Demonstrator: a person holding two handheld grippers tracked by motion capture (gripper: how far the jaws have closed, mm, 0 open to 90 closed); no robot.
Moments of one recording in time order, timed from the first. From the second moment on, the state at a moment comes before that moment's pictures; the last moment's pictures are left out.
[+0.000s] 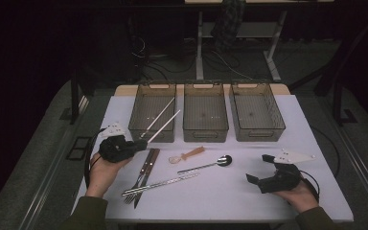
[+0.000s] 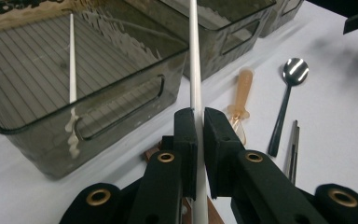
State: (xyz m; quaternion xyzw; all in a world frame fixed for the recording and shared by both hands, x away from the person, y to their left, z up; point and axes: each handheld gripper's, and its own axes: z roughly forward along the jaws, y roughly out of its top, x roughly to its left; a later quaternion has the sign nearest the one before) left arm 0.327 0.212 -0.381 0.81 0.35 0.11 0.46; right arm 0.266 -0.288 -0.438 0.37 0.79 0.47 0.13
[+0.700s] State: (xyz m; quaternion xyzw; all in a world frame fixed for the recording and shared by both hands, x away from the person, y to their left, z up) left arm 0.376 0.191 -0.355 0.81 0.35 0.13 0.46; right arm 0.266 -0.288 -0.438 0.37 0.79 0.47 0.13
